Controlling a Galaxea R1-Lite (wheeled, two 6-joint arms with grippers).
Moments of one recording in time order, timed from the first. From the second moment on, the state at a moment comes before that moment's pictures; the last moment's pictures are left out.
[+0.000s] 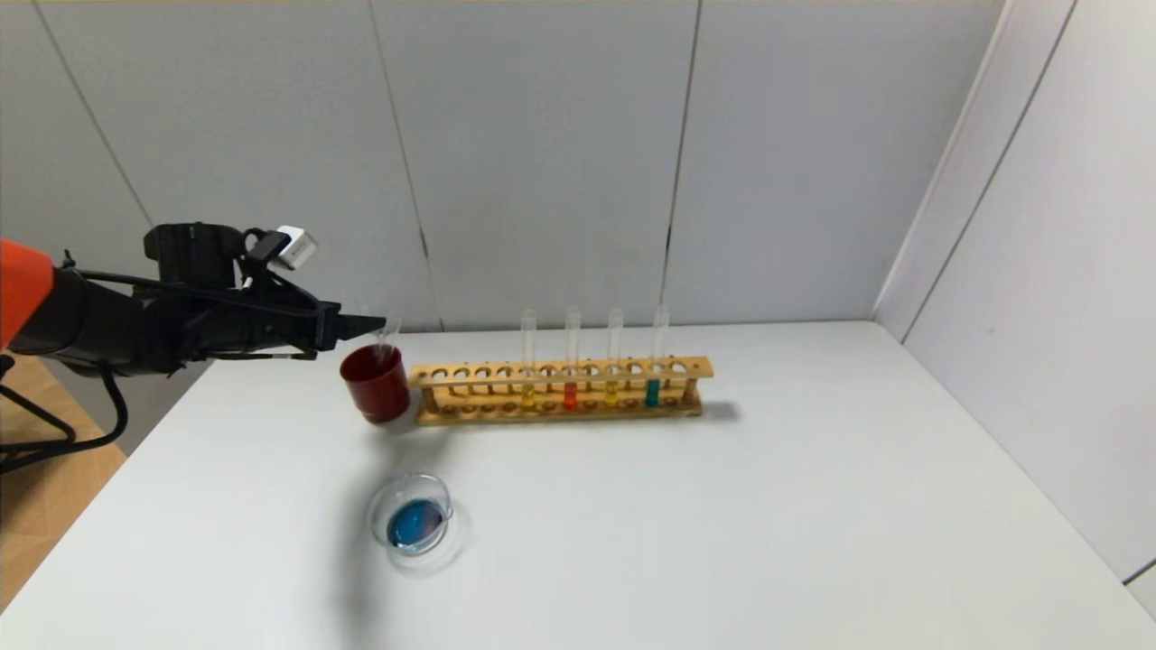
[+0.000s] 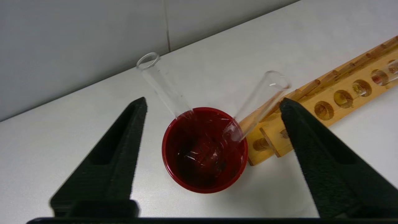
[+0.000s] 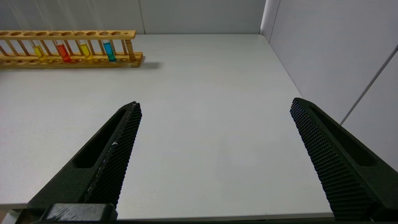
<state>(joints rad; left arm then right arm) 0.12 2.09 -1.29 -0.38 -0.57 0.22 0.00 0.00 0.00 0.00 0.00 0.00</state>
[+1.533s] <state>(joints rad) 0.13 0.86 -0.91 -0.05 0.06 0.13 0.00 0.00 0.00 0.00 0.00 0.00</state>
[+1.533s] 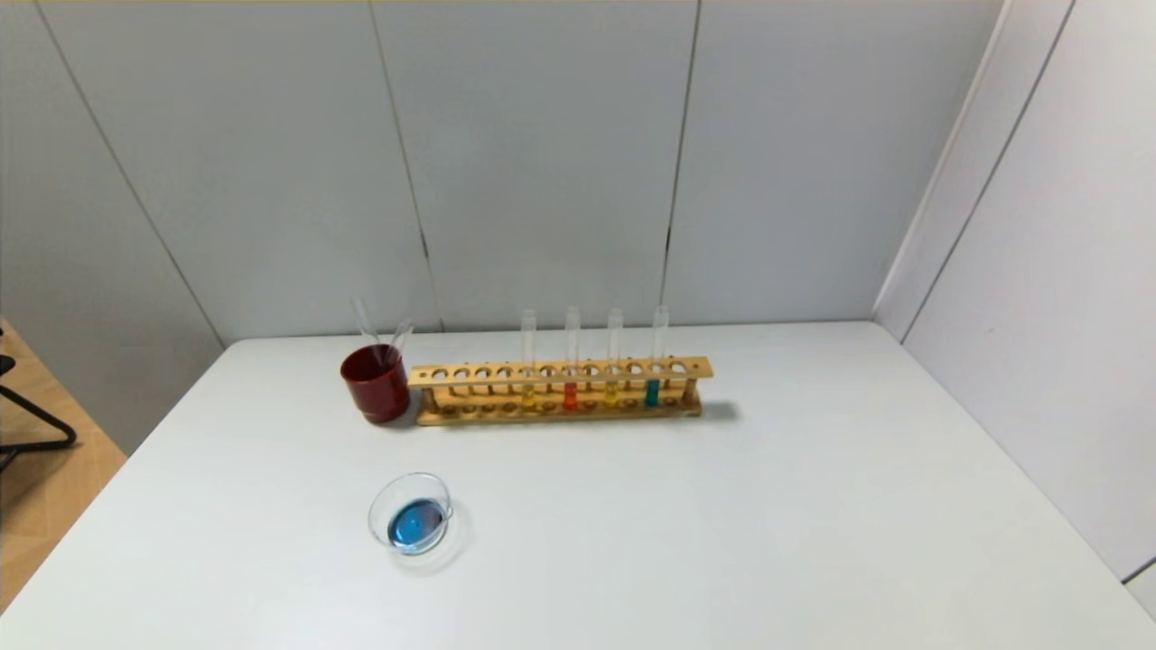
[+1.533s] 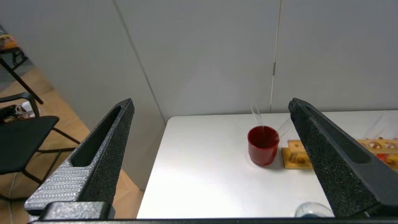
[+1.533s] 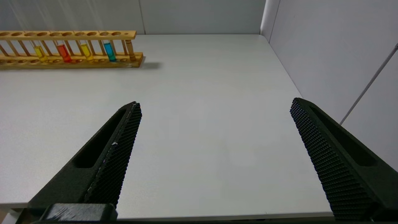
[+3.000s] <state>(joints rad) 0.01 0.00 -0.01 0.05 -0.04 0.12 0.00 0.00 0.00 0.00 0.00 0.00</state>
